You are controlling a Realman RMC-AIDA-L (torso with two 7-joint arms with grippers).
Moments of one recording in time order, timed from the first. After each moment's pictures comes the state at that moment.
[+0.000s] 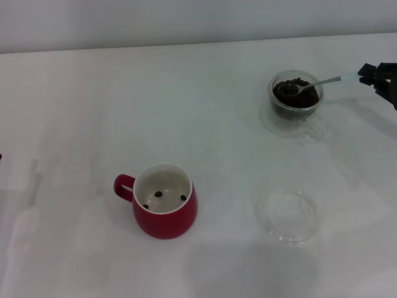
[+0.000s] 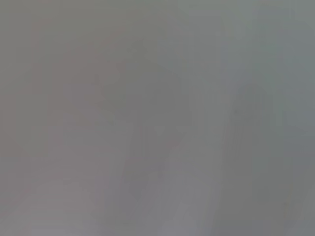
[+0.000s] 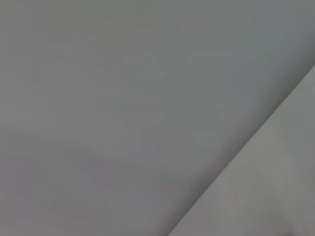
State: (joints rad) left arm -0.20 -2.08 2.84 0.22 -1.28 1.47 -0.23; right arm 0.55 1.80 -2.35 0.21 0.21 -1.36 2.05
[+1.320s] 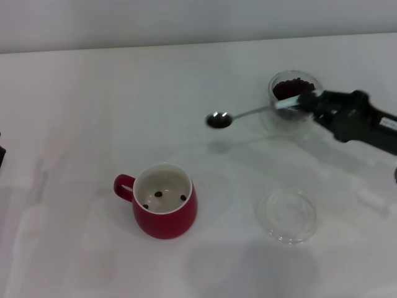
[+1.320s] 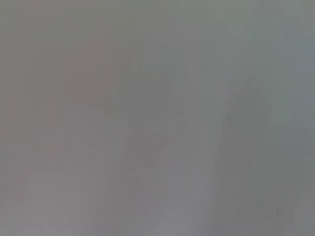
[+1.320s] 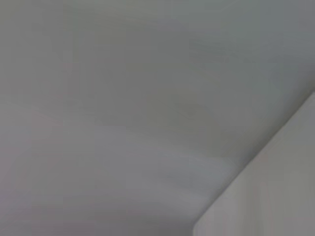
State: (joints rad) left arm -0.21 -2.08 2.84 0.24 -1.28 1.48 -0.23; right arm 0.52 1.94 -2.45 0.21 0.26 -1.66 1.98
